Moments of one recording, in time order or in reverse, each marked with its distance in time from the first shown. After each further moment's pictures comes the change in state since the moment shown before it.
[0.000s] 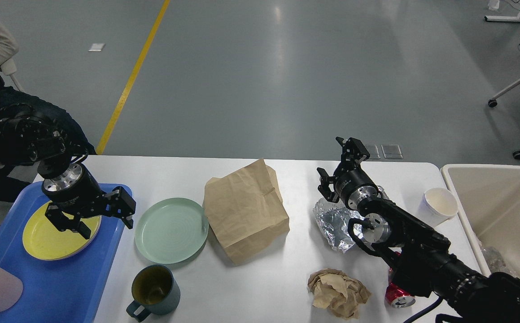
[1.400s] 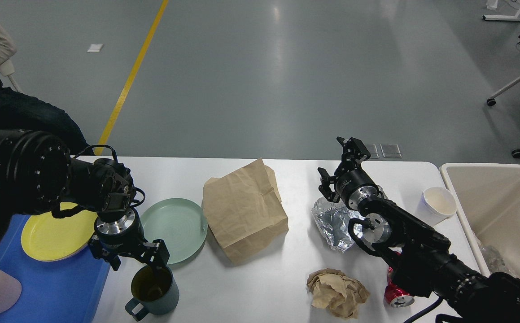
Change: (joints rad) left arm 0.026 -0.297 0.131 -0.195 0.017 0.244 0.002; right arm 0.000 0.000 0.000 0.000 0.000 -0.001 0.000
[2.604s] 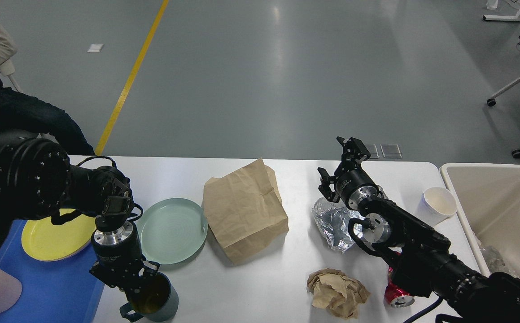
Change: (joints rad) left arm 0.039 0.008 -0.022 0.020 -0.012 -0.177 -0.004; right arm 0.001 0.000 0.000 0.000 0.000 0.000 0.000
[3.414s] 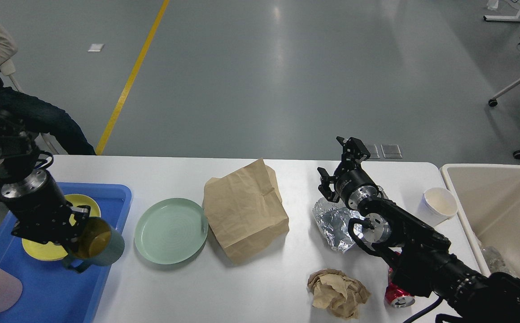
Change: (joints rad) left arm -0.142 0.393 0.042 0.004 0.001 -0.067 0.000; right arm 0.000 0.000 0.000 0.000 0.000 0.000 0.000
